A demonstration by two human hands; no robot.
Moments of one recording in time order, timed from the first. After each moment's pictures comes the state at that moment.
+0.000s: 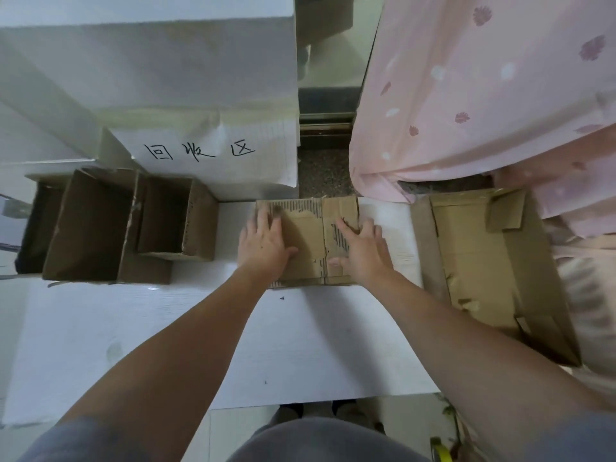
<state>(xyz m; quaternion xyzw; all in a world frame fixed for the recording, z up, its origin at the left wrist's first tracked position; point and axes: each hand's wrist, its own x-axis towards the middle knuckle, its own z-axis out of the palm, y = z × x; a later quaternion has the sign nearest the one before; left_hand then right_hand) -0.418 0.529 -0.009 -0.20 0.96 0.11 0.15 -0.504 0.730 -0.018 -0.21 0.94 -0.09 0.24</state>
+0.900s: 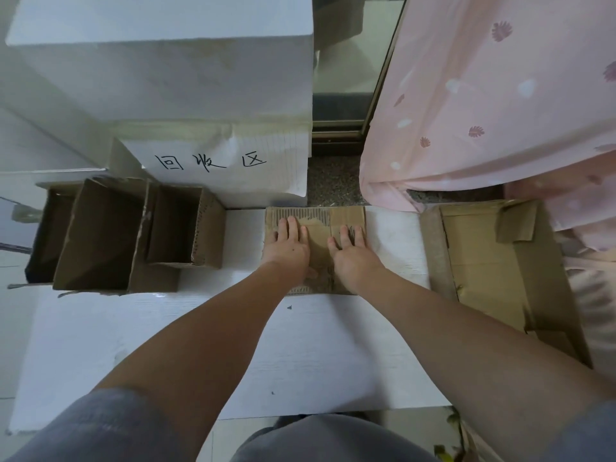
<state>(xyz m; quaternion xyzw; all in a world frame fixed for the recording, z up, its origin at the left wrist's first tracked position) -0.448 0.539 -0.019 -0.08 0.94 0.02 0.33 -0.506 0.689 -0.027 -0.34 0.88 0.15 0.32</state>
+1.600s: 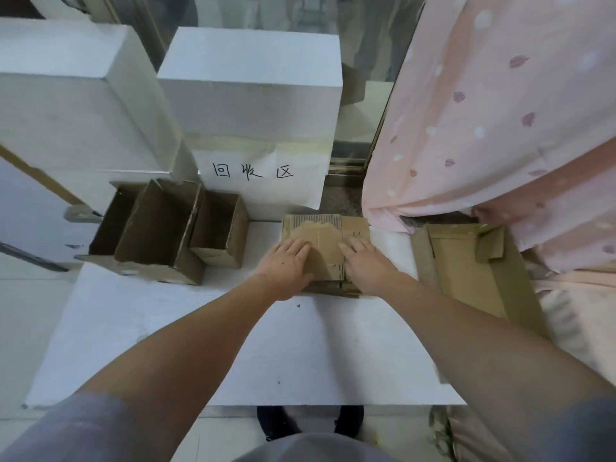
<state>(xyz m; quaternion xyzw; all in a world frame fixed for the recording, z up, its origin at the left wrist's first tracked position) -0.362 0.519 0.037 -0.02 0.98 0.10 0.15 -0.475 0.715 0.042 -0.35 0.90 0.03 0.24</state>
